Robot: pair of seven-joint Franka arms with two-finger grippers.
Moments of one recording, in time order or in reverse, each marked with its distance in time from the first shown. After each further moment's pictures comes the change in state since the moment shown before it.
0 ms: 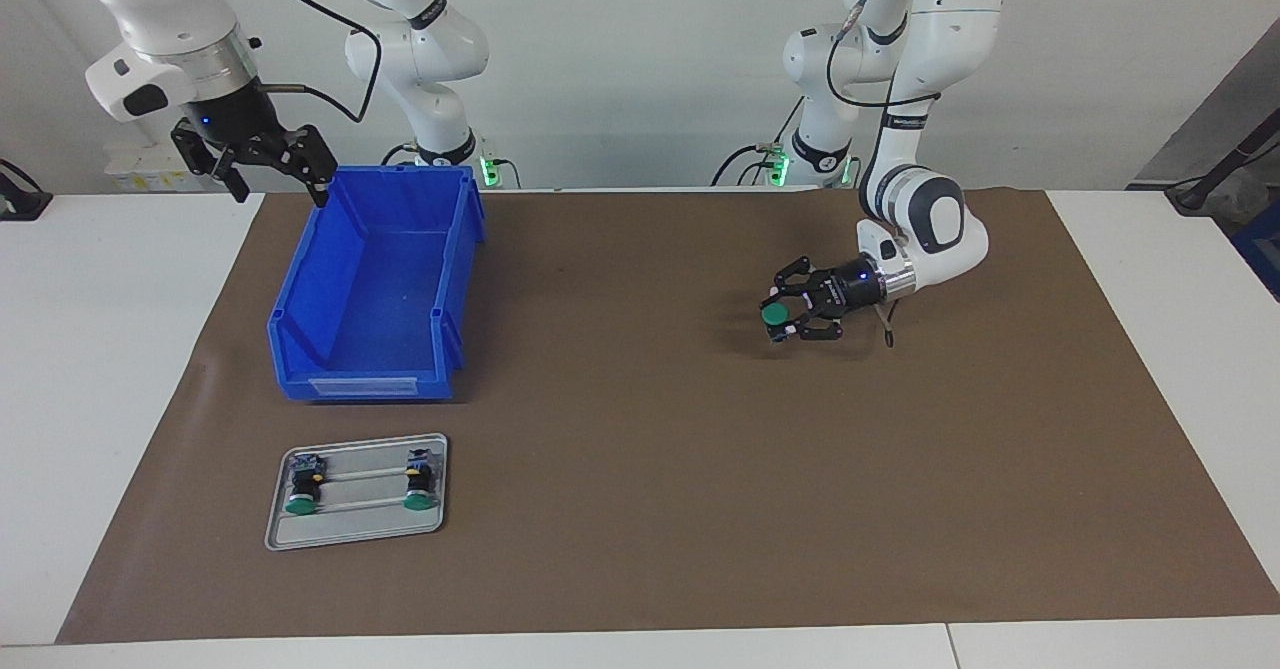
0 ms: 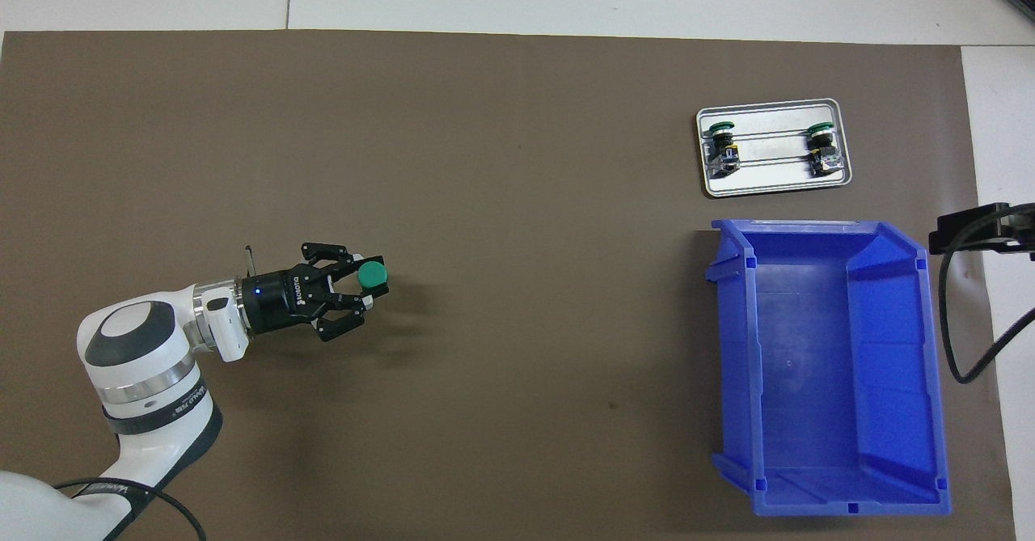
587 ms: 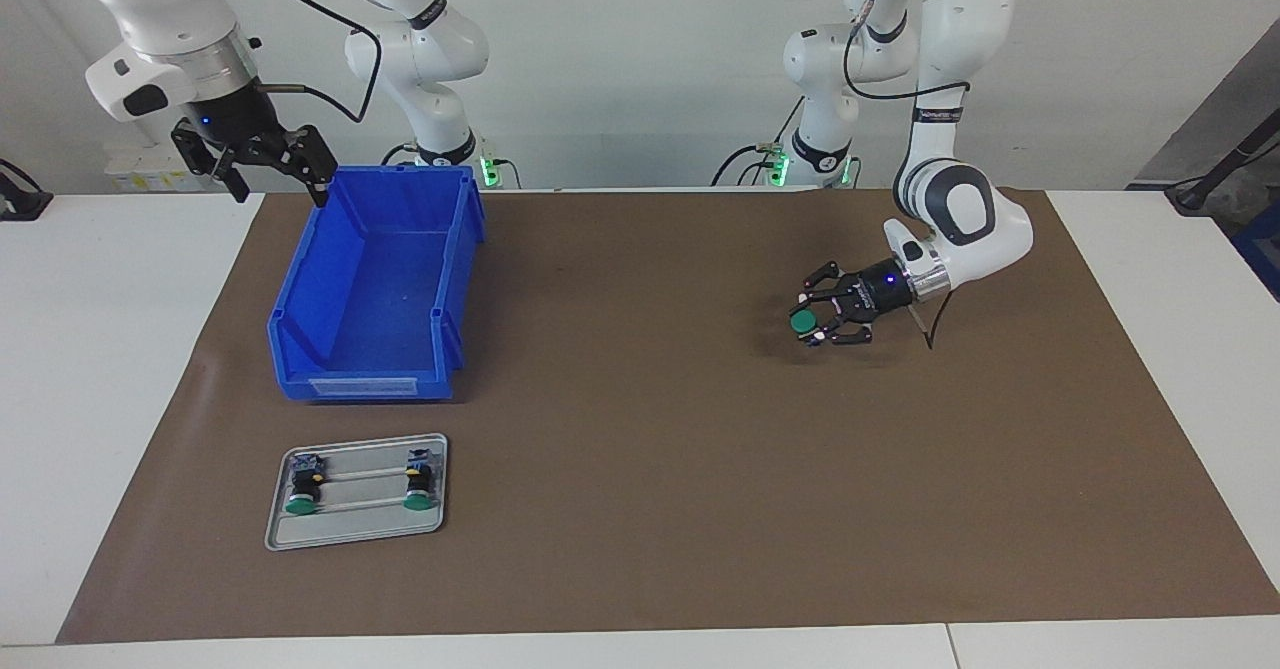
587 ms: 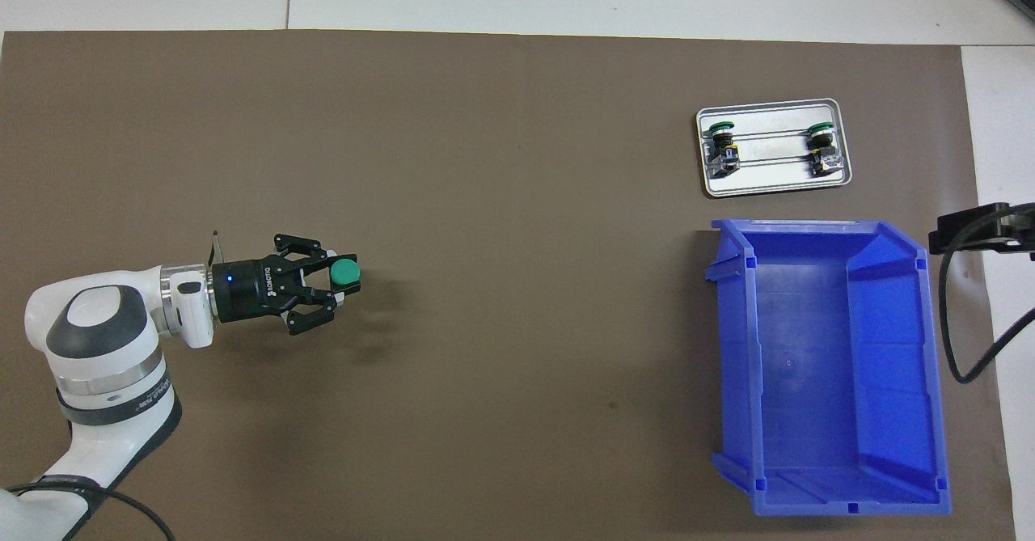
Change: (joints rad) left arm 0.046 -0.029 0.016 0.050 0.206 0.055 -0.108; right arm 0.000 0.000 0.000 0.000 0.000 0.000 0.000
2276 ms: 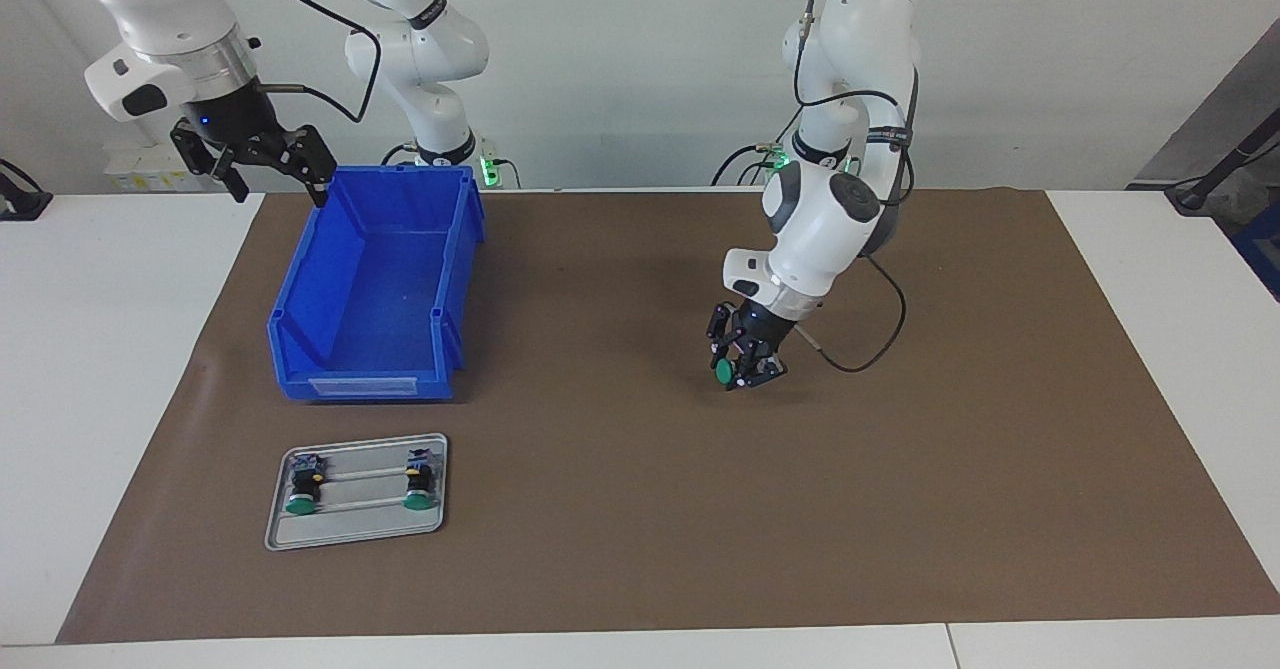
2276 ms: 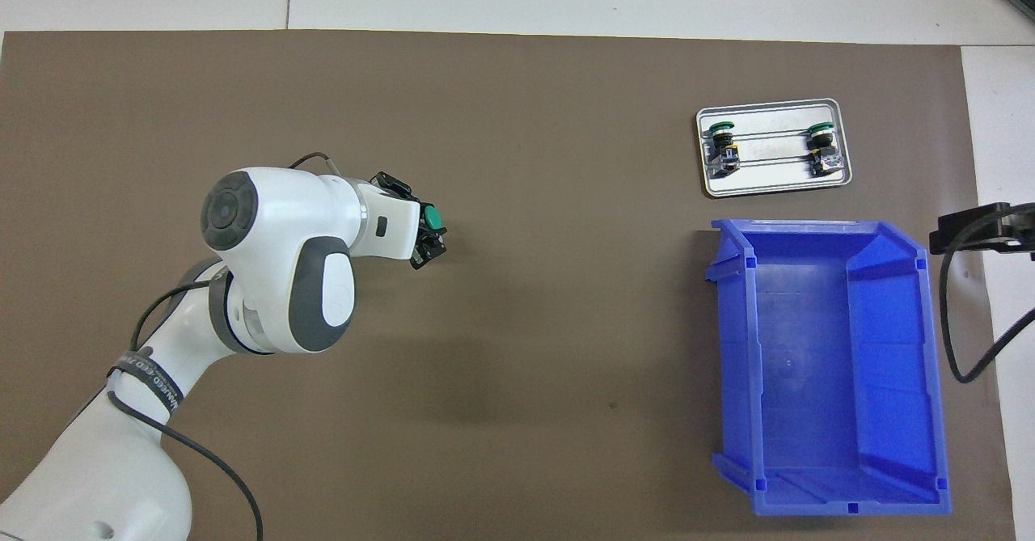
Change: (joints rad) left arm -0.420 0.109 -0.001 0.352 0.877 0.548 -1.078; right arm -0.001 0.000 0.000 0.000 0.000 0.000 0.000
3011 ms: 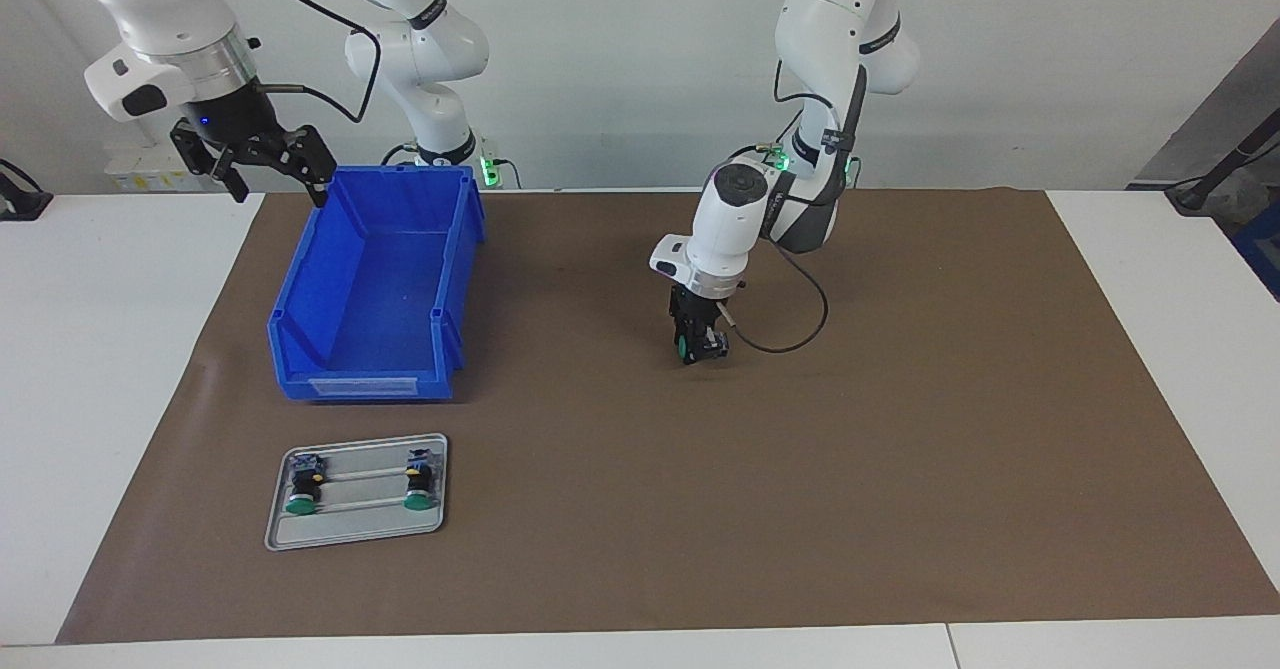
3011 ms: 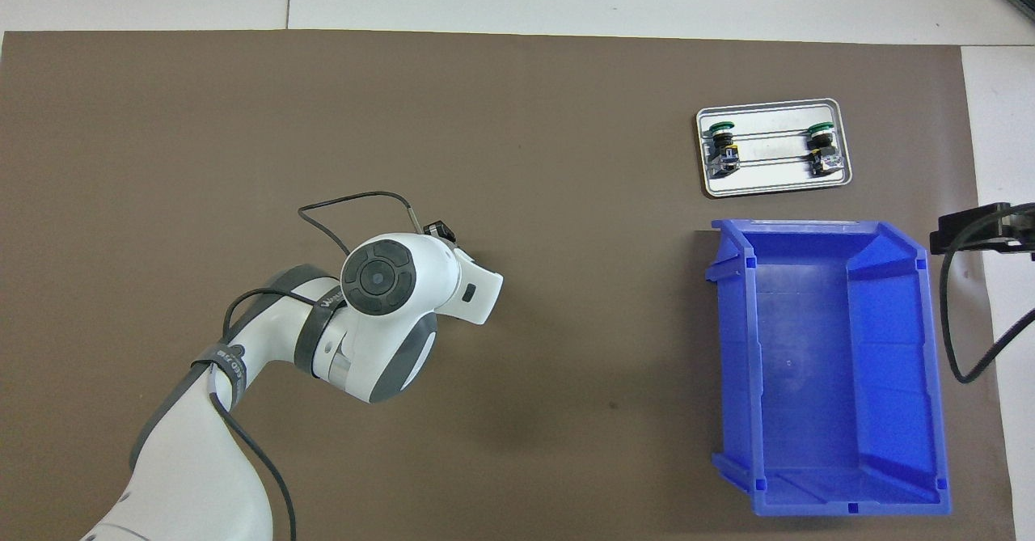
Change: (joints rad) left arm -0.168 0.054 0.010 -0.063 0.525 0.086 -0.356; right arm -0.001 0.000 0.000 0.000 0.000 0.000 0.000
